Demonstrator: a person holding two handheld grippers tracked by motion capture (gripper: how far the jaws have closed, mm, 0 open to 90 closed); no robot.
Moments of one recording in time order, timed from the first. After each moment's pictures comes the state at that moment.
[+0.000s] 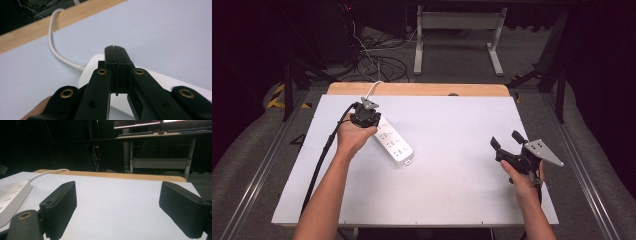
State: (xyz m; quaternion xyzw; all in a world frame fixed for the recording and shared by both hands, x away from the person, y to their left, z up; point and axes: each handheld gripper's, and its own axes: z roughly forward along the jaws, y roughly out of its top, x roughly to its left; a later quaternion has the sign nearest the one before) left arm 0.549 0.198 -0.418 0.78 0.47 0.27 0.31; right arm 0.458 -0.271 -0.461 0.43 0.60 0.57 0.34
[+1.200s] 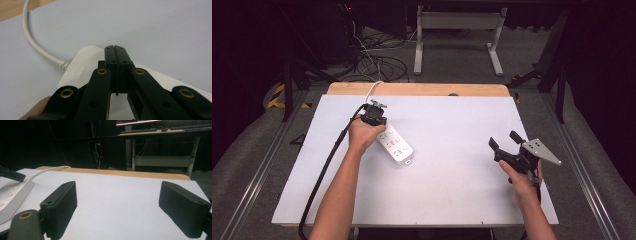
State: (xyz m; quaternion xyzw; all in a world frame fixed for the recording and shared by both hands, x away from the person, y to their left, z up) left arm 0.582 0.184 -0.450 0.79 0.50 0.24 0.27; right arm 0.461 -0.269 -0.462 0.43 0.61 0.57 0.34
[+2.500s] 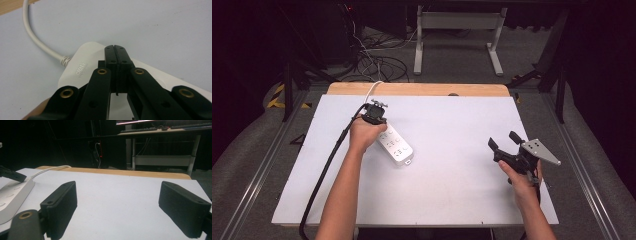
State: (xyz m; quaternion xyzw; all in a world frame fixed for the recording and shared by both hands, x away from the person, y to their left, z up) left arm 0.585 0.181 -0.448 0.79 0.52 0.22 0.25; right arm 0.460 -0.268 -0.462 0.43 0.61 0.57 0.33
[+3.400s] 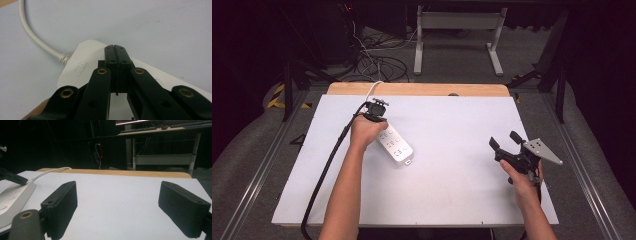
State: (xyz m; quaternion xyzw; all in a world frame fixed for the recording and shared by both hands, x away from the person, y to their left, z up) left arm 0.591 0.179 -0.445 0.79 0.53 0.21 0.23; right arm 0.460 -0.270 -0.461 0.44 0.61 0.58 0.33
